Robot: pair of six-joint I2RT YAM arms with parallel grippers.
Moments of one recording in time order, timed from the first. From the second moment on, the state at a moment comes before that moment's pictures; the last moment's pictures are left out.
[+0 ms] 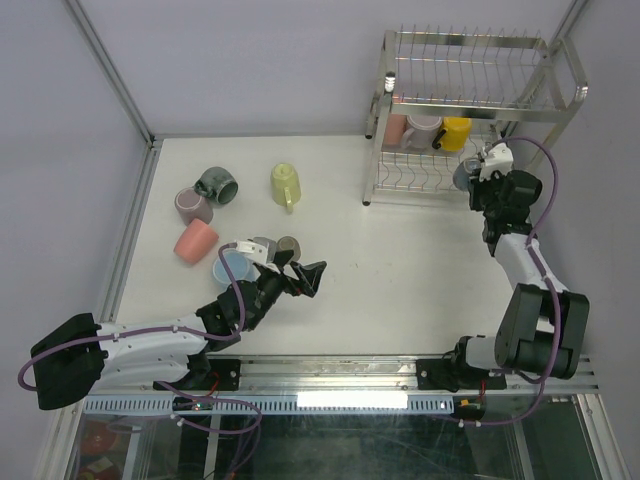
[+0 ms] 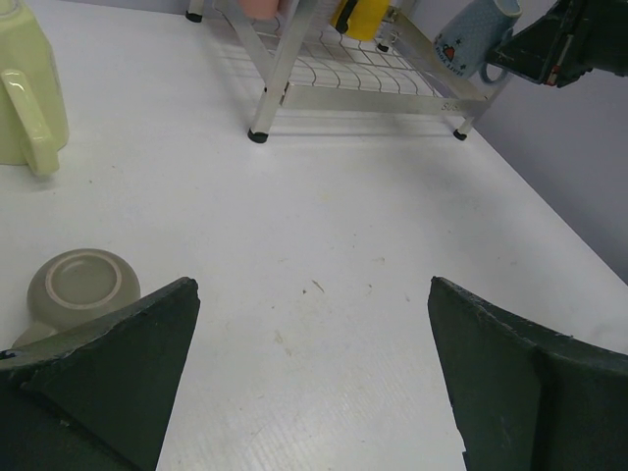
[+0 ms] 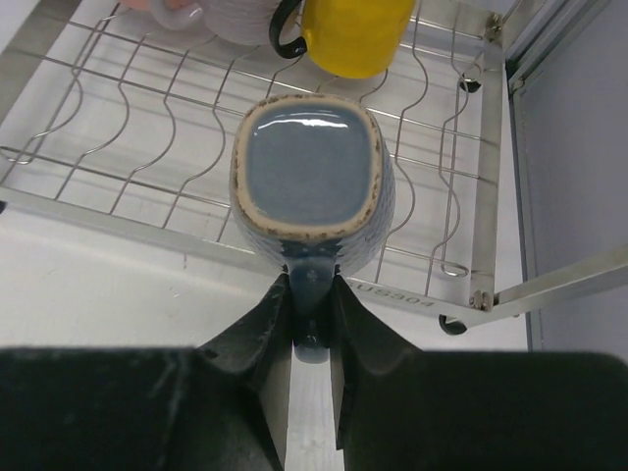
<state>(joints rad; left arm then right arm) -1.08 0.99 0.27 0.75 -0.52 -0.39 -0.20 1.30 0.80 0.16 -0.28 -0.25</state>
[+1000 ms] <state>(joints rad) -1.08 1.01 0.27 0.75 -0.52 -0.39 -0.19 1.89 1.02 0.68 -0.04 -0.34</state>
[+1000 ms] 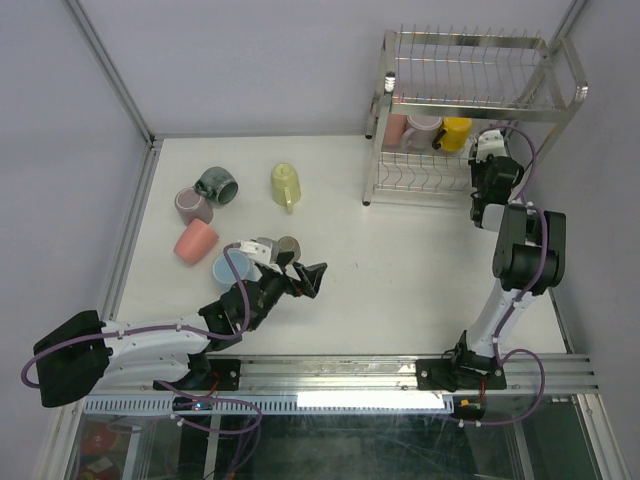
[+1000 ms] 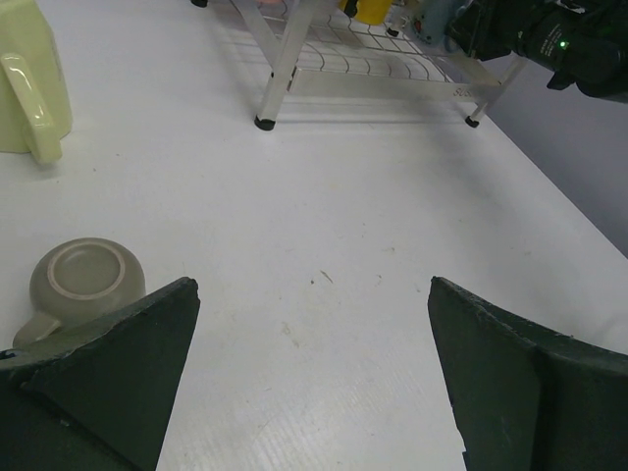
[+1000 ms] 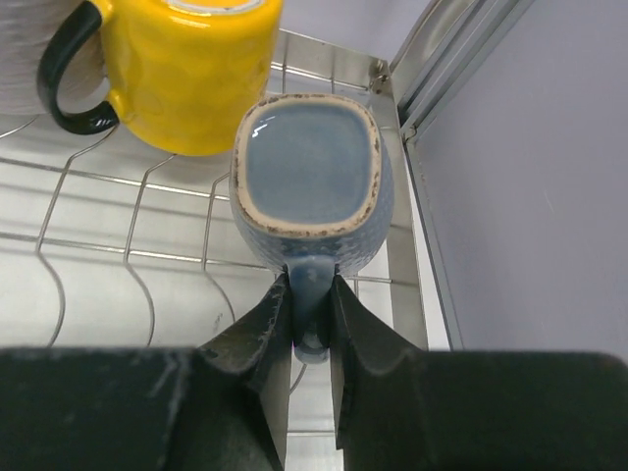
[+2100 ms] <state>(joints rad) -1.08 1.04 0.28 0.74 -0.52 -0.39 -0.19 2.12 1.35 0.60 0.01 -0.09</state>
